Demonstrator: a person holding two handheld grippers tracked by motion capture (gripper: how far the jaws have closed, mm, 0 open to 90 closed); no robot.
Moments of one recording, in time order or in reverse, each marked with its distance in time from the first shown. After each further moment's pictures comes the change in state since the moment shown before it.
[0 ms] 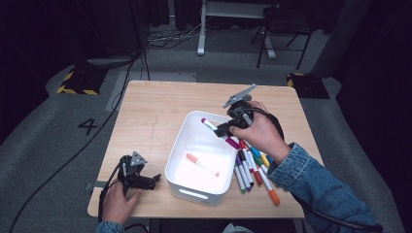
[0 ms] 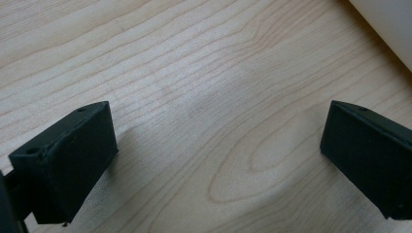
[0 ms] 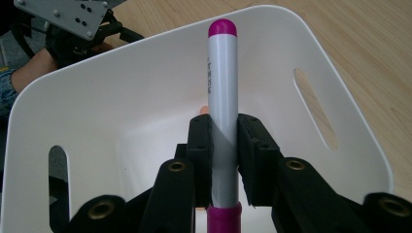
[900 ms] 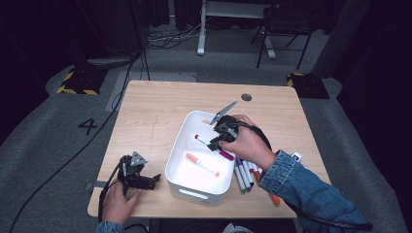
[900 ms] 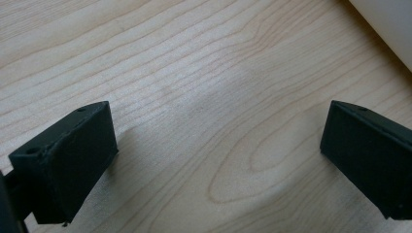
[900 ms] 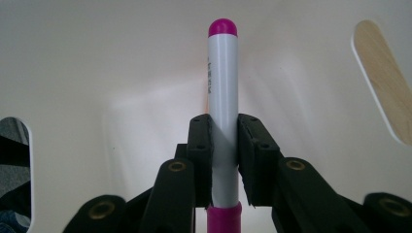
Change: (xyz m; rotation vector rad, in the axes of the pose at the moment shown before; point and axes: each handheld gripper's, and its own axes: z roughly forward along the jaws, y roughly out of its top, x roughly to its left) left arm 0.000 0.000 0.000 0.002 0.000 0.001; right arm 0.009 -0.016 0.055 0.119 0.009 -0.073
